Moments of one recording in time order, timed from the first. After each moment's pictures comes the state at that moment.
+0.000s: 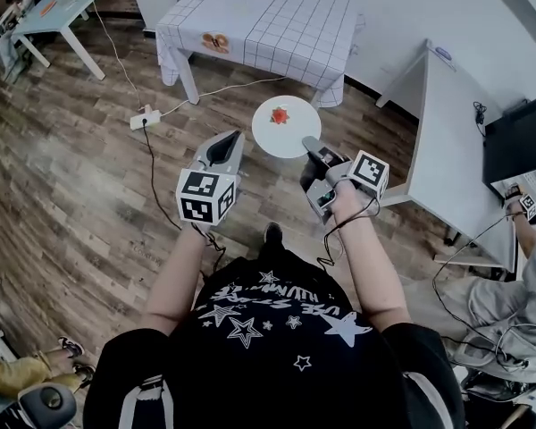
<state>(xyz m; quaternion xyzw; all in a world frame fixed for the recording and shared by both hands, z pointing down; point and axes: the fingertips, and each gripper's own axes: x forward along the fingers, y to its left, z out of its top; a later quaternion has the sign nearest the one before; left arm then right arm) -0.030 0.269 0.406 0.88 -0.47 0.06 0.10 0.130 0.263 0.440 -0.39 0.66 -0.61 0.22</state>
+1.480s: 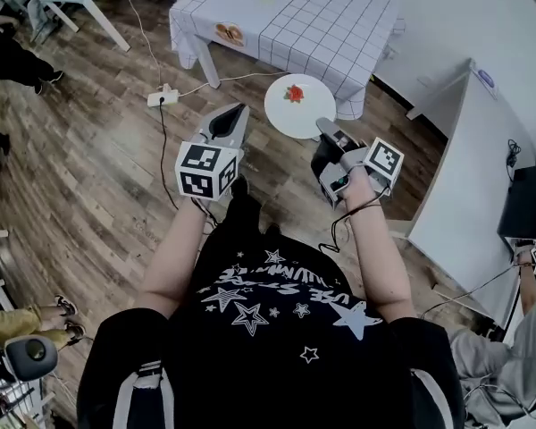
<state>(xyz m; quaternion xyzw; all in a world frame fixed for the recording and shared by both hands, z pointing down) 0.008 0.148 0.406 0.84 -0.53 0.08 0.10 0.178 0.129 0.453 -0.31 0.66 -0.65 0.21</state>
